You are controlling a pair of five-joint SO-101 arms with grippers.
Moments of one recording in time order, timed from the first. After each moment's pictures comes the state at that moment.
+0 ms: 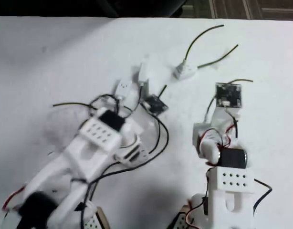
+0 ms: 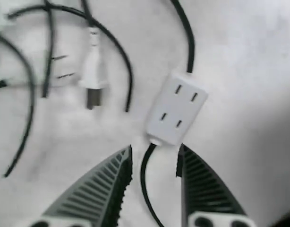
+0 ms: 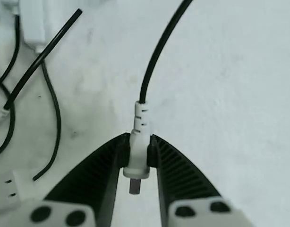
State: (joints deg) left arm 26.9 -20.5 38.1 76.3 -13.0; right arm -1.0 -58.2 57.8 62.3 2.6
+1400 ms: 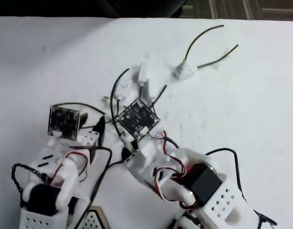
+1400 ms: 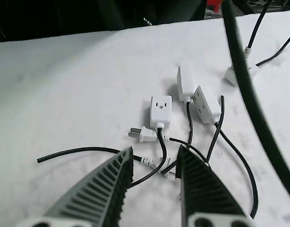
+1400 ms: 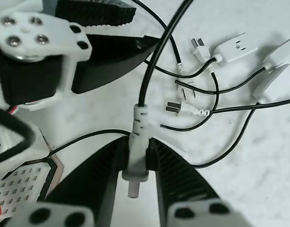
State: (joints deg) left arm 6.1 -91.0 70.0 59.6 0.0; right arm -50.9 -58.2 36.8 77.5 0.0
